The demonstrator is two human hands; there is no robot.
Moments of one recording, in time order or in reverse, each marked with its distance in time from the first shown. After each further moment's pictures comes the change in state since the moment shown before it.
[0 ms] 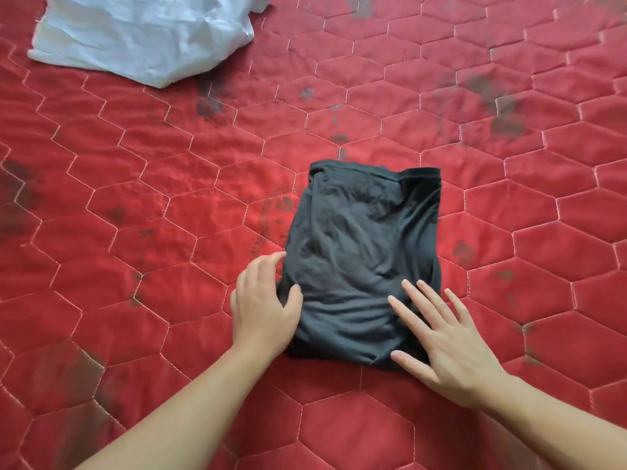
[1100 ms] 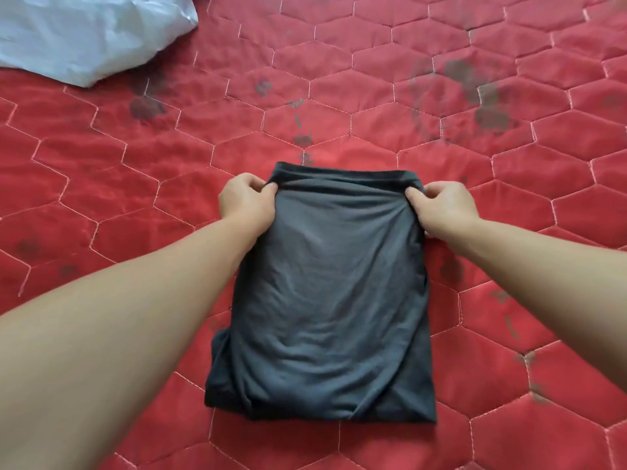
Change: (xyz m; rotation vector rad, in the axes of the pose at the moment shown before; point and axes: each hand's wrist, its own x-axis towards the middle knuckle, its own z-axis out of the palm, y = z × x) left_hand 0.190 0.063 0.046 -0.152 -0.019 -0.279; right_hand 0.186 0.103 -0.049 0.731 0.226 0.868
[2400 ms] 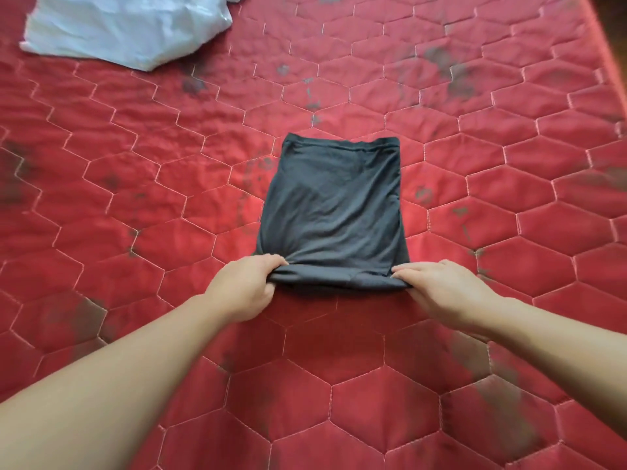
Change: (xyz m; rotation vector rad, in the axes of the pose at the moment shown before) left_hand -0.211 -0.115 -0.092 0.603 -0.530 0.496; right_hand -0.221 0.108 -0.047 -0.696 -0.415 -0.833
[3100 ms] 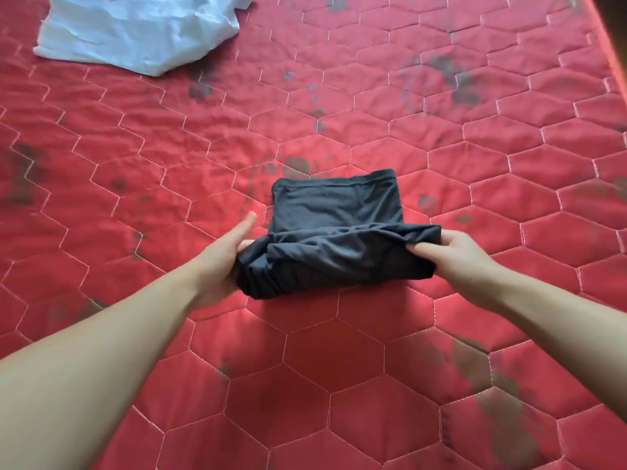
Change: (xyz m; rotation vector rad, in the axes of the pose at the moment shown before) left_hand 0.004 -0.001 -0.042 -1.333 -0.221 -0.318; right_hand 0.025 0.000 -0.039 1.280 0.163 0.447
